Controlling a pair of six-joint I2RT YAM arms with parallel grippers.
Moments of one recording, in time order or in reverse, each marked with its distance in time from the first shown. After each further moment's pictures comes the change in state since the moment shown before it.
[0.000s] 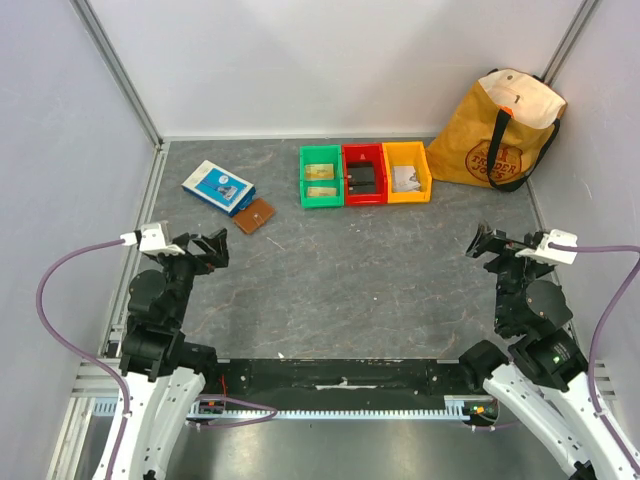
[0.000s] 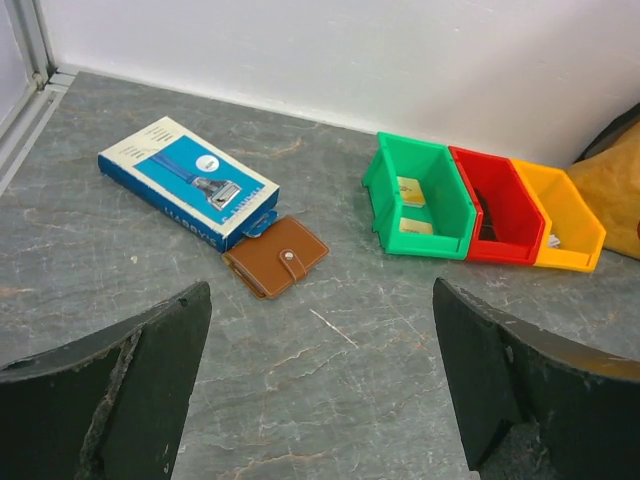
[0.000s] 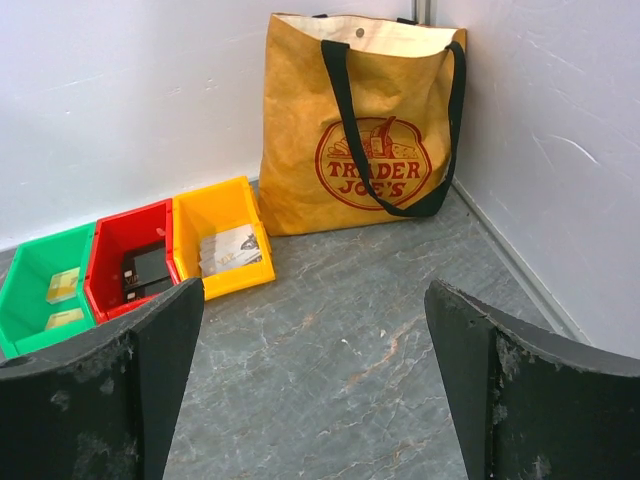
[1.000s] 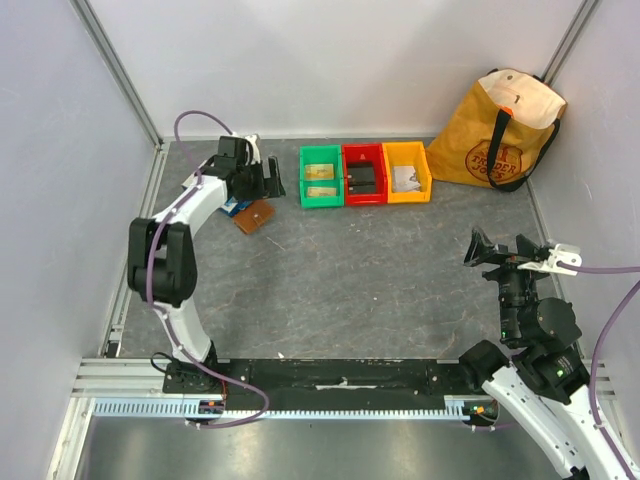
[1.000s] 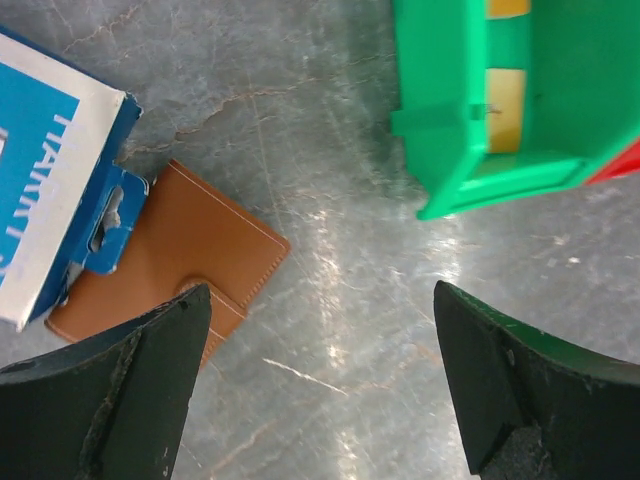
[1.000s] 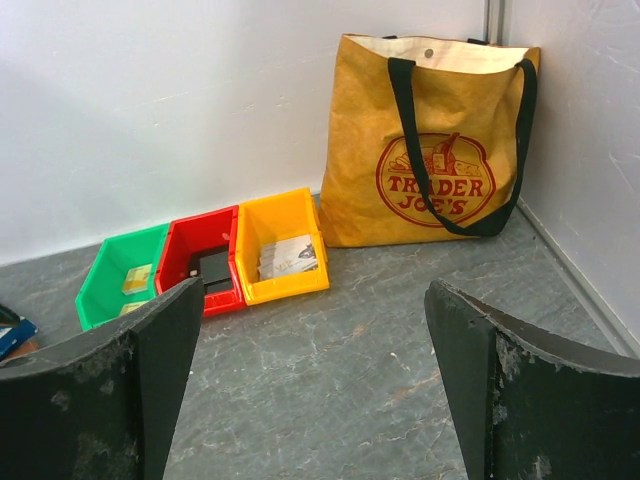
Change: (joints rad) left arm 0.004 1.488 0.807 -0.130 0.319 0.028; right arm 0.000 -0.126 -0.063 0.031 -0.148 0.011
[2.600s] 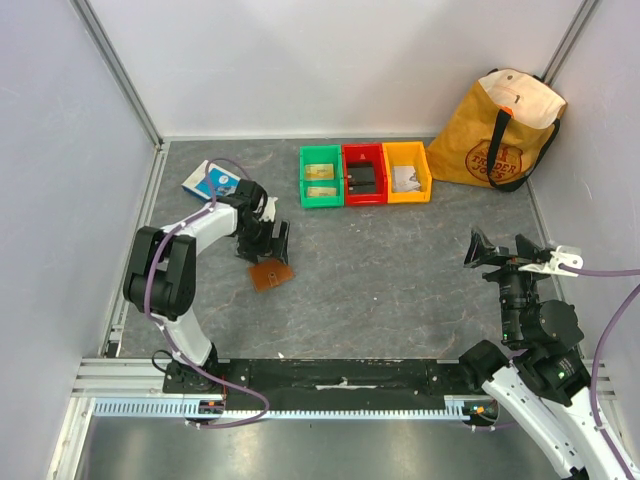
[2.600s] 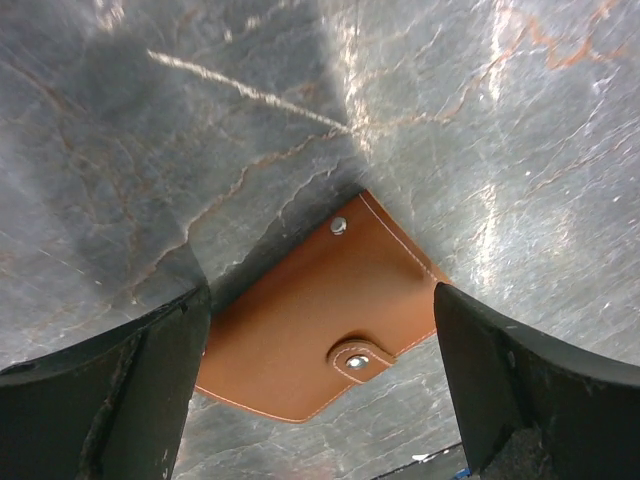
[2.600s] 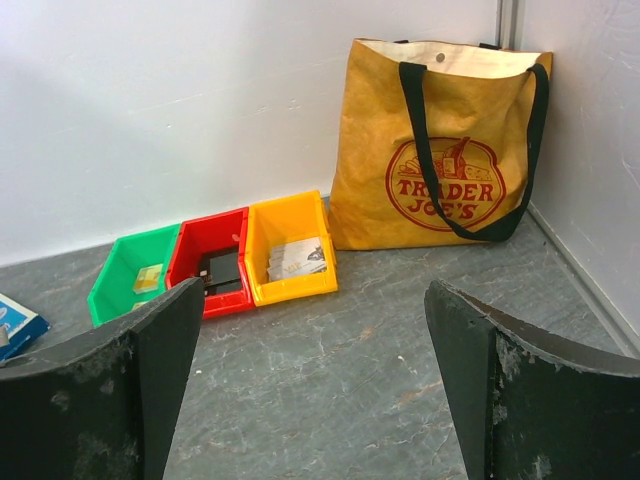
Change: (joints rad) left arm -0.092 -0.036 -0.256 -0.266 0.050 0.158; right arm 0.000 -0.014 0.000 0.000 -0.025 0.000
